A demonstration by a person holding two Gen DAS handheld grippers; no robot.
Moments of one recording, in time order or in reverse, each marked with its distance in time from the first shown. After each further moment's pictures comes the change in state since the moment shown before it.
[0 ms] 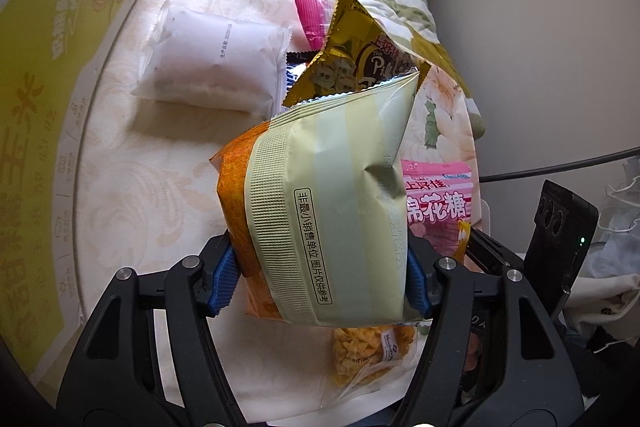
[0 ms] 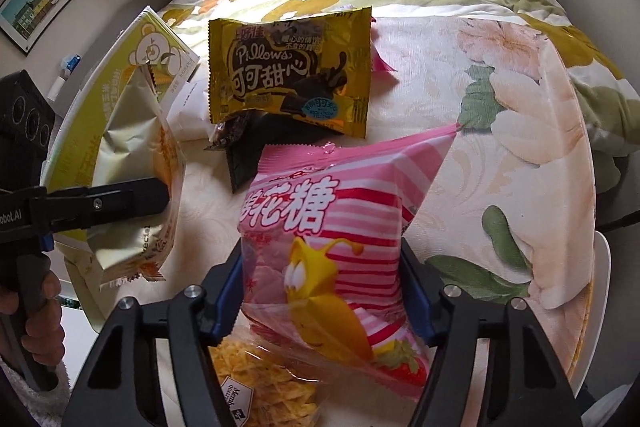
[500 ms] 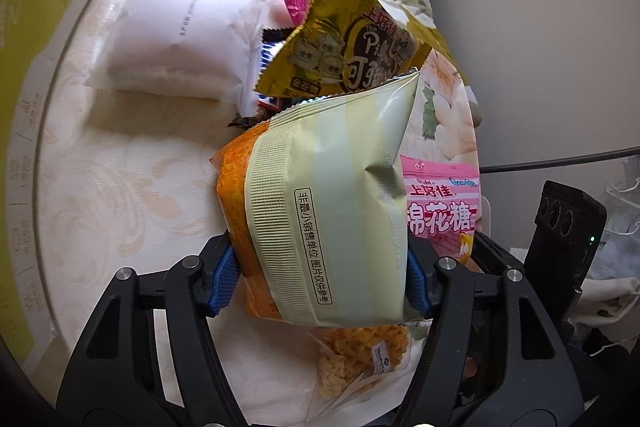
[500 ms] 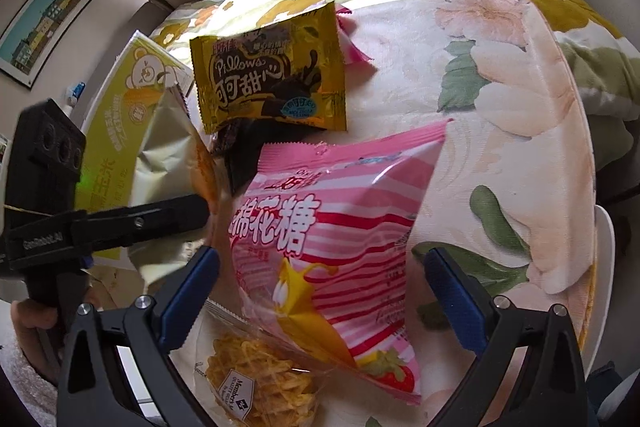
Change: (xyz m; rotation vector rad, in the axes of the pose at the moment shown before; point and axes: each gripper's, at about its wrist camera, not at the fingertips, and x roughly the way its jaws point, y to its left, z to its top) left arm 0.029 -0.009 0.007 -0.007 0.071 -0.023; right arm 0.000 -0.019 0.001 0.061 0.030 0.044
